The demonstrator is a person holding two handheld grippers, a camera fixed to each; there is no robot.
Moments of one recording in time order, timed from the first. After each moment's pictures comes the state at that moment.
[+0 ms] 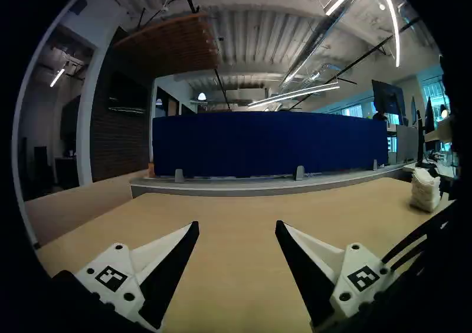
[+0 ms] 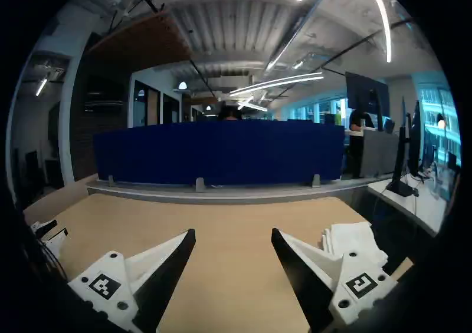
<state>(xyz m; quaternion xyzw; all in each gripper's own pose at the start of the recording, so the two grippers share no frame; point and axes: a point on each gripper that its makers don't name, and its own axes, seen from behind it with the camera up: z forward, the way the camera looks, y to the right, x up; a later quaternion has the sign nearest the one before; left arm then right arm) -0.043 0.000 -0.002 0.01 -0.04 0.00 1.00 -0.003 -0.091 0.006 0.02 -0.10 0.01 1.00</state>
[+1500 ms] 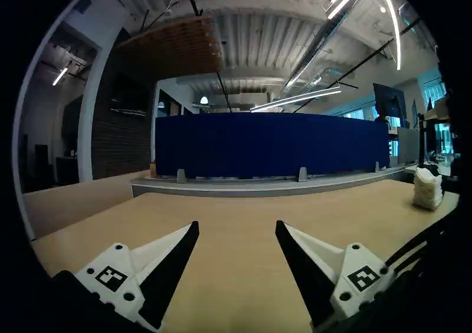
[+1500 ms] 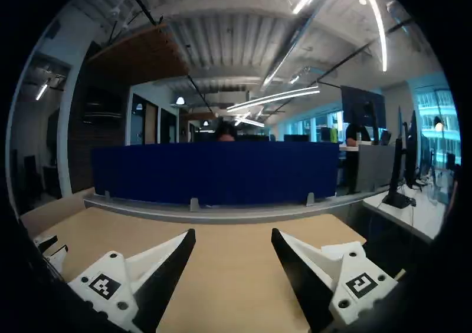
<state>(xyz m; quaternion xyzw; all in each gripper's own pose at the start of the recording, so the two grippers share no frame) -0.056 -0.005 -0.004 0.02 -0.02 0.00 1.00 0.049 -0.058 0.014 0.01 -0.04 0.01 1.00</state>
